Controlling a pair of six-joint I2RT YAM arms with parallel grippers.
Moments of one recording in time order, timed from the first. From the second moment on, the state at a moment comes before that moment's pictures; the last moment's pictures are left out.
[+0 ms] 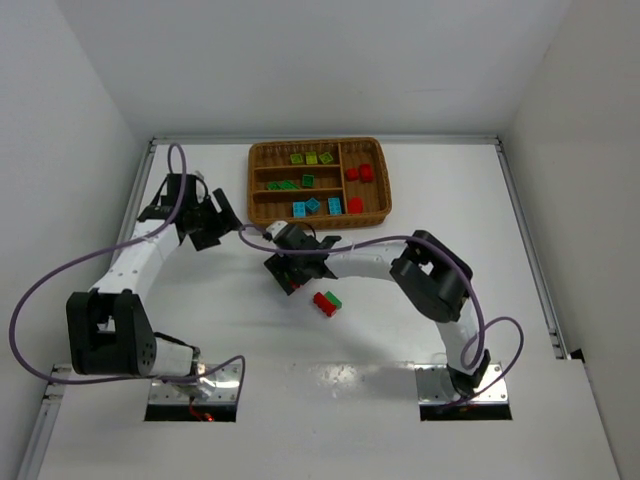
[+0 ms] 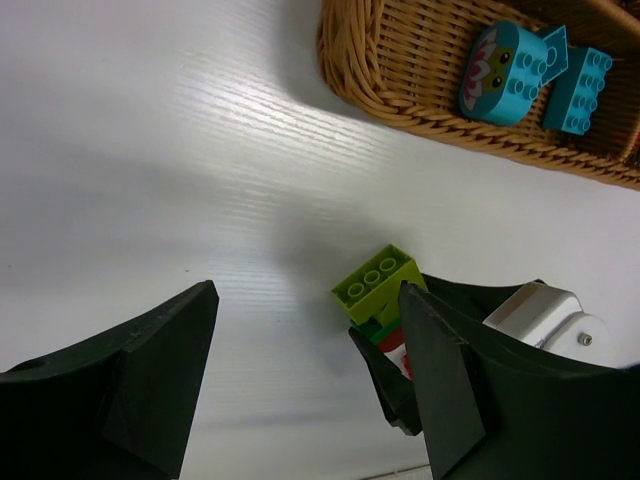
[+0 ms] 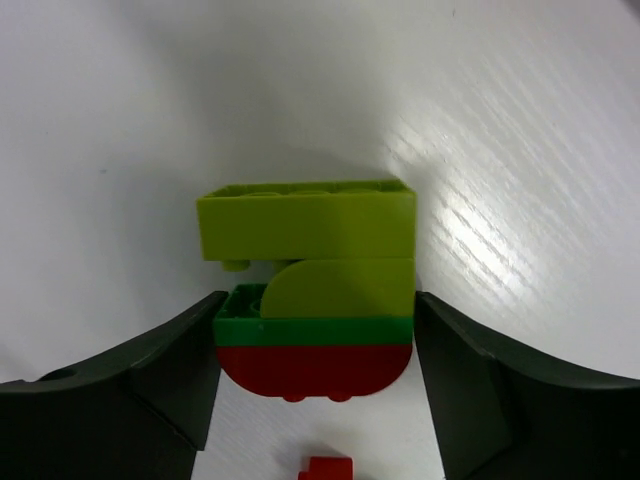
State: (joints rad) left arm -0.01 1.35 1.00 -0.56 0.20 -0.54; right arm 0.95 2.06 1.30 -0.20 0.08 0.17
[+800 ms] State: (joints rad) left arm -0.07 1.51 0.95 -0.44 0.82 -0.39; right arm 0.94 1.54 1.09 -0.24 0.04 0.16
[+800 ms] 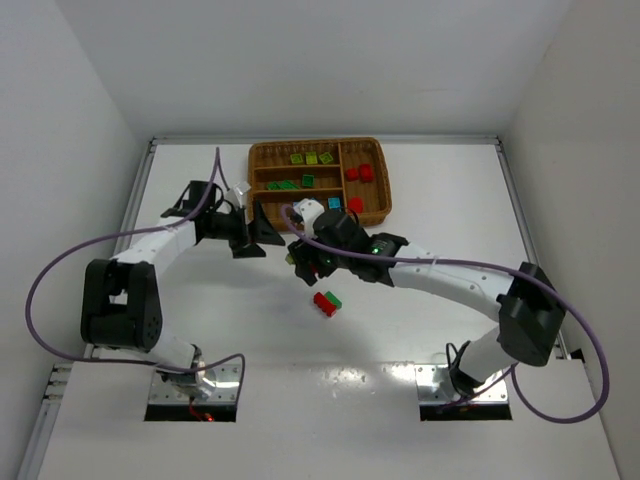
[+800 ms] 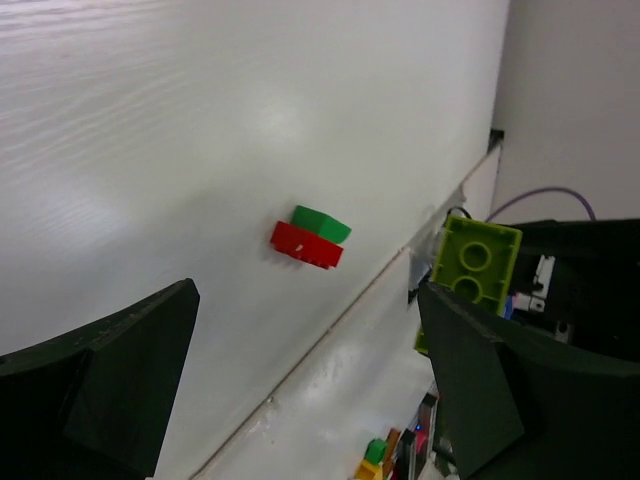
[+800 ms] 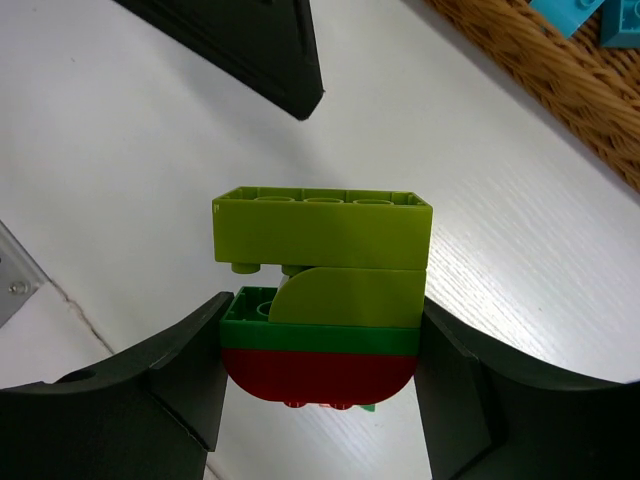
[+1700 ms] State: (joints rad) left arm -0.26 1.61 0.92 -0.22 1.04 -0.53; right arm 0.94 1.55 1.08 -0.29 0.04 0.17
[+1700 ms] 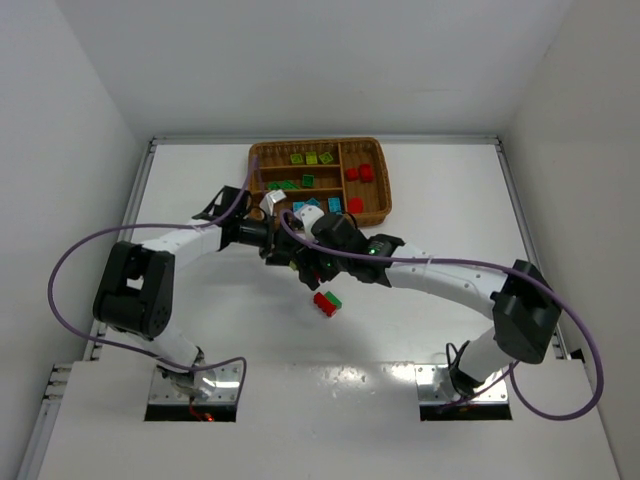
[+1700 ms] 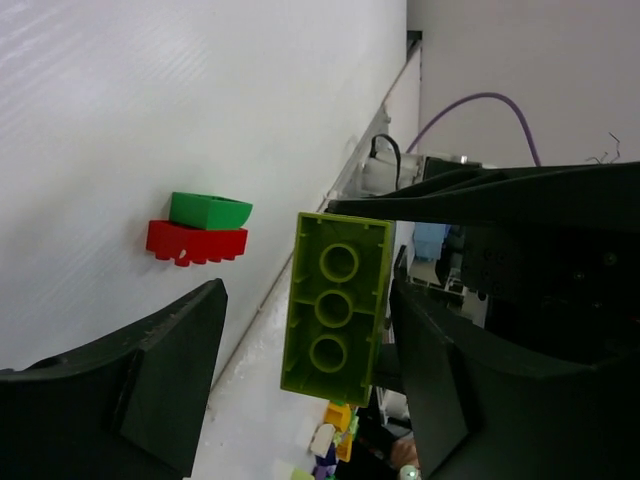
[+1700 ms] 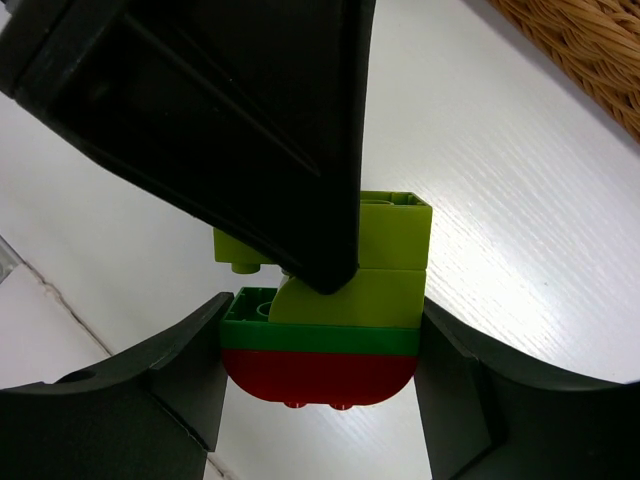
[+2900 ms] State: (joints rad) left arm -0.03 1.72 1.31 -0.17 0.94 -0.64; right arm 0.77 1.58 1.07 -0.41 0.29 0.34
